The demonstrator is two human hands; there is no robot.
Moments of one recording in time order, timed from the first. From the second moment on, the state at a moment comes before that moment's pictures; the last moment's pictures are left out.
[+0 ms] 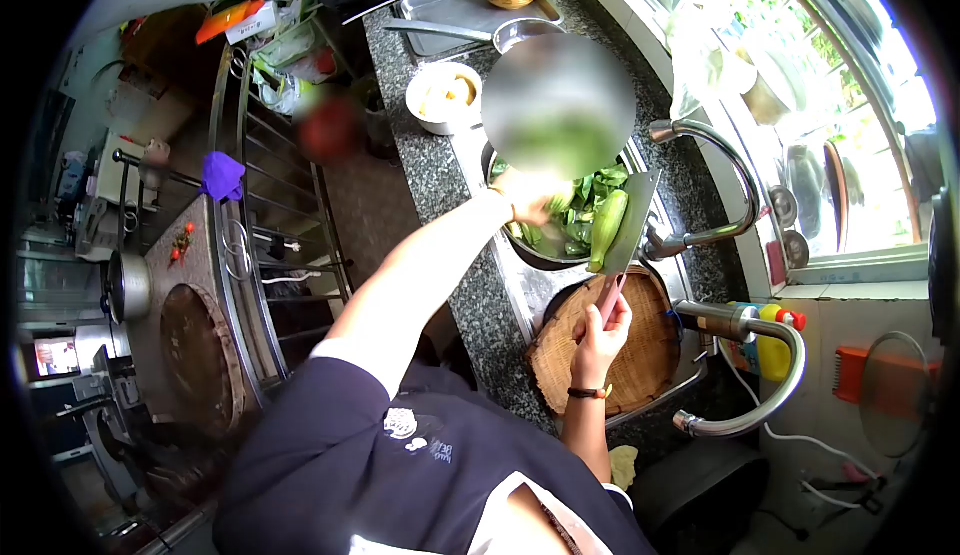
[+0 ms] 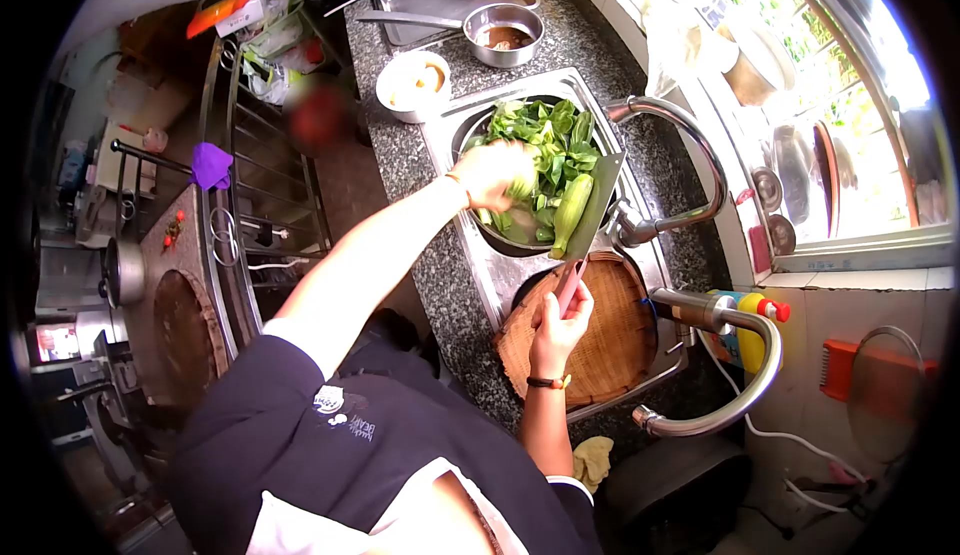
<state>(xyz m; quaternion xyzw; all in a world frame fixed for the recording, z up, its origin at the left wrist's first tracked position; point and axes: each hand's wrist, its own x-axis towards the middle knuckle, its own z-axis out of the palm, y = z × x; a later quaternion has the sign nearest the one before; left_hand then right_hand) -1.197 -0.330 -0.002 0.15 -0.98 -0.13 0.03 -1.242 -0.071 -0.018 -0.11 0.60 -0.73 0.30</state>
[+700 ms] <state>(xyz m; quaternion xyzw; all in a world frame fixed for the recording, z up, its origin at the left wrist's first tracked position) -1.153 -0.328 -0.016 0.39 -0.89 -0.25 0.04 -1.237 -0.069 -0.019 -0.20 0.64 -0.68 0.30</state>
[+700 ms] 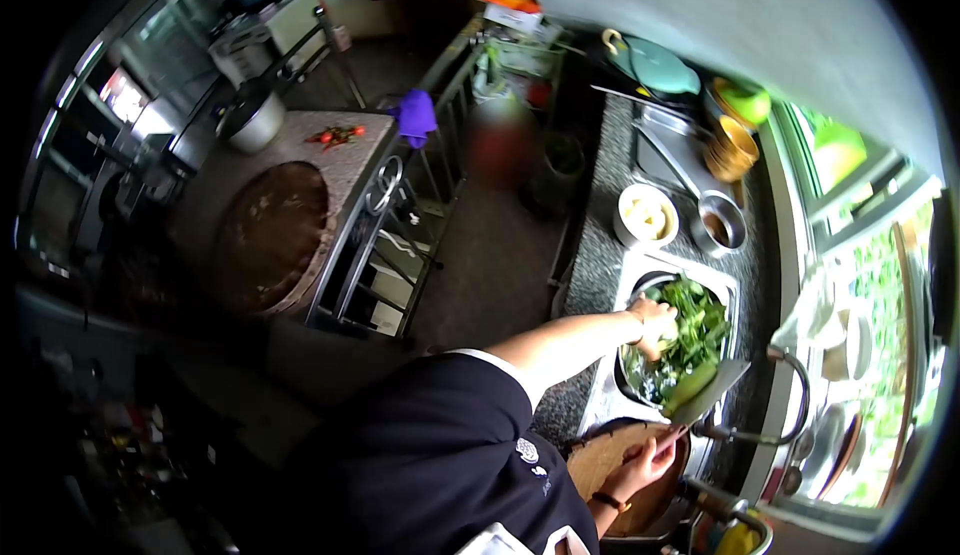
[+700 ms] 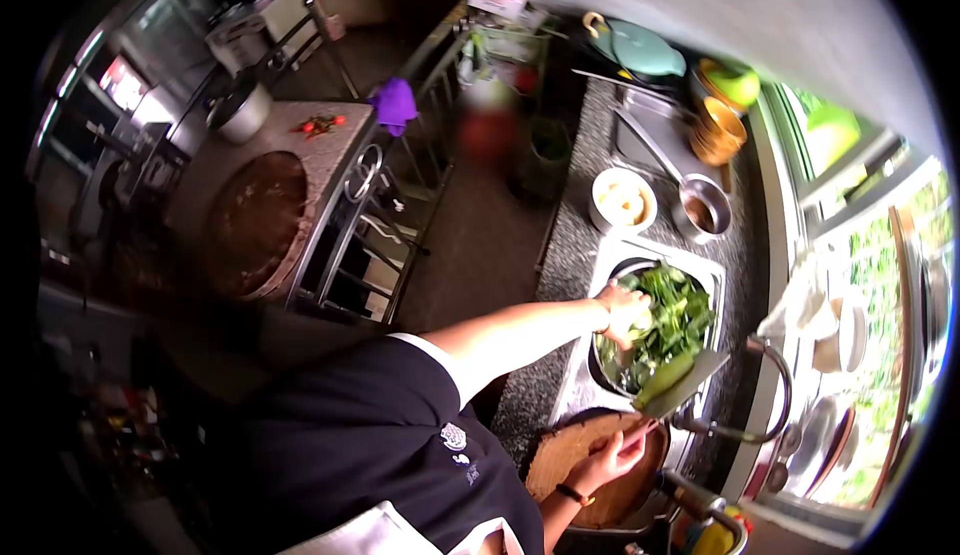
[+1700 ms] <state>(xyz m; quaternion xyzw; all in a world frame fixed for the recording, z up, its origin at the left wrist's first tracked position) -0.354 -0.115 0.011 0.88 -0.32 -0.07 0.35 -0.604 -0.307 0.025 -0.48 0.19 -0.07 0.86</state>
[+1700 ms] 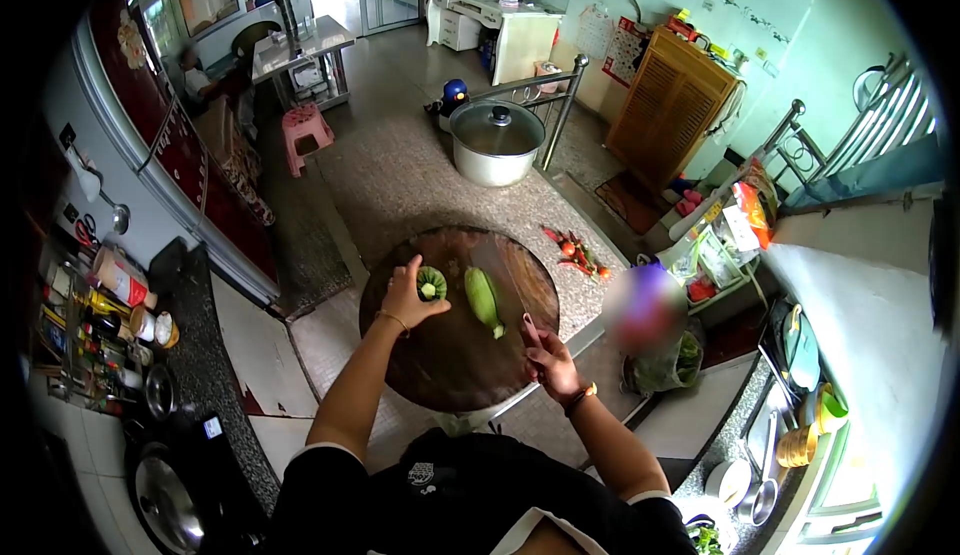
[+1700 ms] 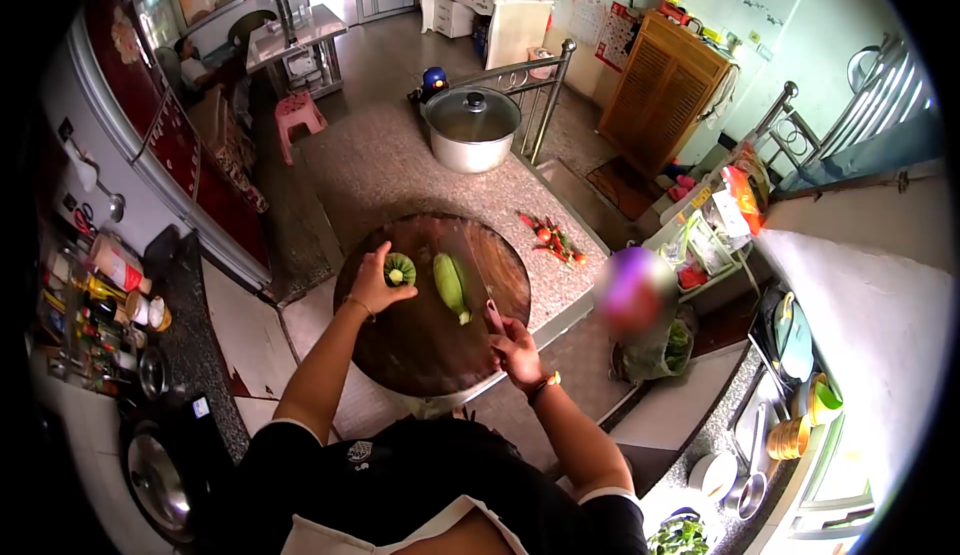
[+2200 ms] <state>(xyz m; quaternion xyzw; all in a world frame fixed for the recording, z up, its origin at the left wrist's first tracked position) -0.319 -0.154 0.112 0.91 -0.37 -0.10 0.15 -0.581 -0.376 0.050 -0.96 0.09 0.23 0.15</state>
